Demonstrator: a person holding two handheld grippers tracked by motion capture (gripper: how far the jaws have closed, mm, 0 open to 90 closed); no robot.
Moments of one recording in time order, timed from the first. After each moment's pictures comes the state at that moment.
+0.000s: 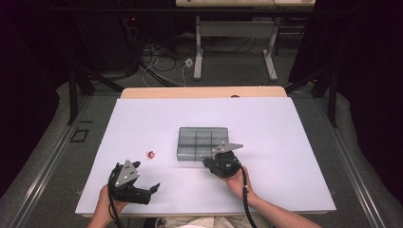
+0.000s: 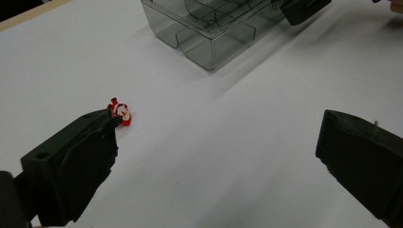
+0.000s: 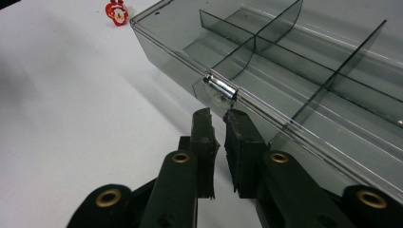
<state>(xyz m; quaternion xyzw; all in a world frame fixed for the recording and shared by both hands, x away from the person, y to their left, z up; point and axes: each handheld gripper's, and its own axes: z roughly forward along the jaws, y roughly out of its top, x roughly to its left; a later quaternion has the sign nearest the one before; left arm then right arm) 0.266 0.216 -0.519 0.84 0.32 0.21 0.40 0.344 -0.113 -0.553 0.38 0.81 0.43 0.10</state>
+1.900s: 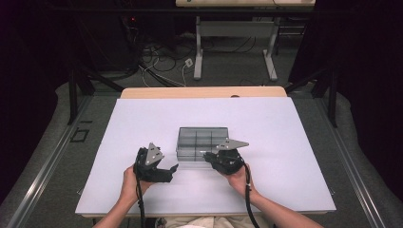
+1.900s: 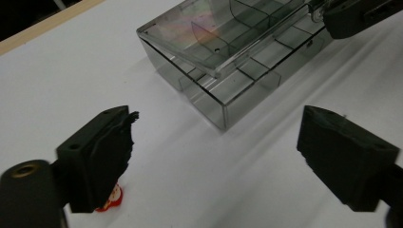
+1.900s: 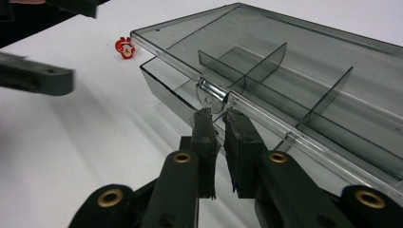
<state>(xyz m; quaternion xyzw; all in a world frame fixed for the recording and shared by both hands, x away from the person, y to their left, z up) 0.321 0.154 -0.516 0.84 0.33 0.23 0.37 0.344 -0.119 -0.538 0.37 0.79 0.47 0.12</state>
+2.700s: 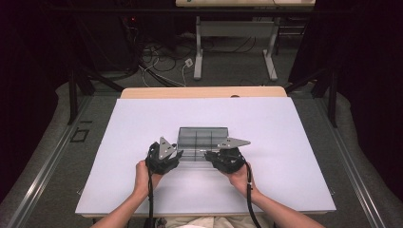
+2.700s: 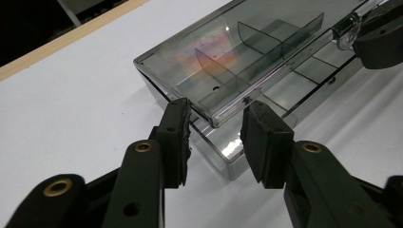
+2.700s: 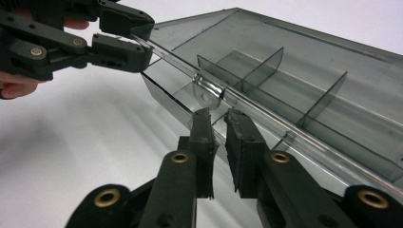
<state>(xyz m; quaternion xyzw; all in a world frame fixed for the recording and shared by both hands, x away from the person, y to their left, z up) 0.339 0.129 -0.526 0.82 0.33 0.26 0.38 0.346 -0.123 -0.533 0.36 0.79 0.47 0.12</state>
